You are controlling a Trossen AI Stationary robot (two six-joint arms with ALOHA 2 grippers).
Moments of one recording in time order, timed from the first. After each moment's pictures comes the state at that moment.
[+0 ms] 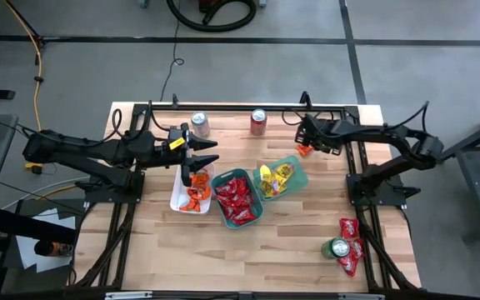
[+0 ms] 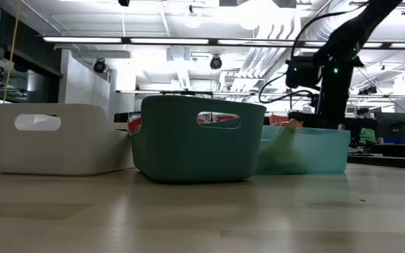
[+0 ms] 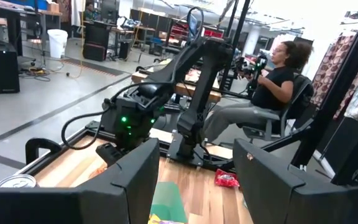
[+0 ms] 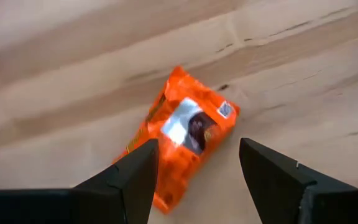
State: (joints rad) left arm -0.11 0.99 0.84 0.15 -0.26 -0.21; right arm -0.61 1.40 0.69 -0.59 0.26 1.23
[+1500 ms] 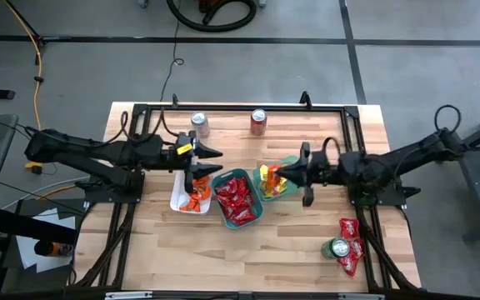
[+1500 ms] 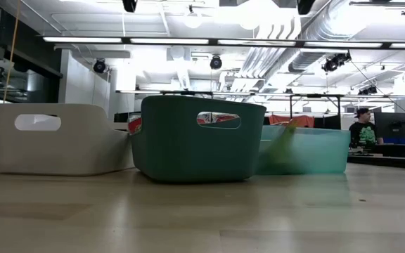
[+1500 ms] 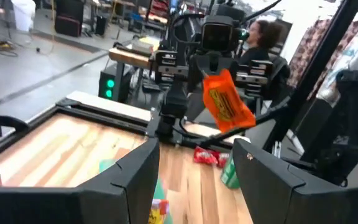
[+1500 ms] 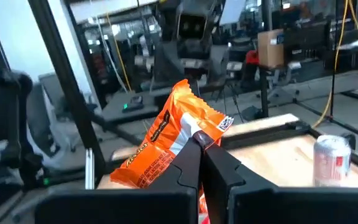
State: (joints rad) left arm -0.11 1.03 0.84 0.13 -0.15 -0.26; right arm 0.26 1.00 0.68 0.38 0.30 0.17
